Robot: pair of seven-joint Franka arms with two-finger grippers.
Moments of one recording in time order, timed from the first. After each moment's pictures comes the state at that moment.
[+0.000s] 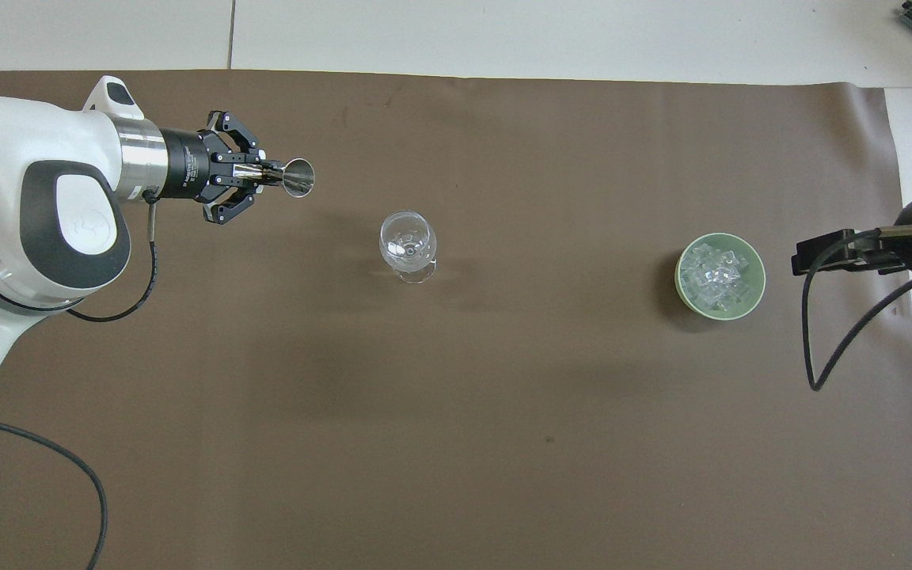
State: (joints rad) left arm -0.10 0.30 -0.07 -1.73 -0.67 2.26 -1.08; right arm 0.05 -0.01 -0.06 -1.70 0.01 1.69 -0.02
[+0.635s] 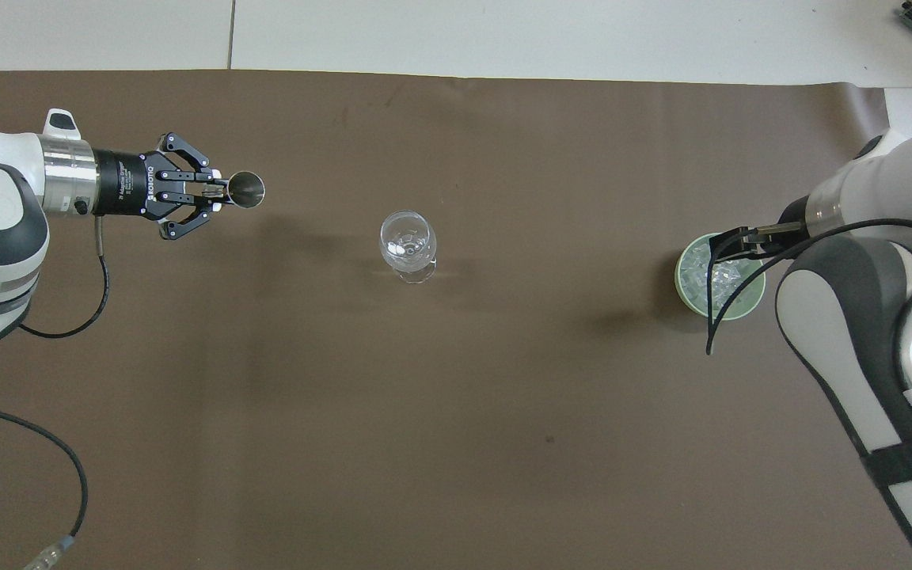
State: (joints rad) left arm -0.08 0.36 0.11 -1.73 -0.92 2.03 -0.93; right arm 0.10 0.09 -0.06 -1.85 0.01 1.97 -0.03
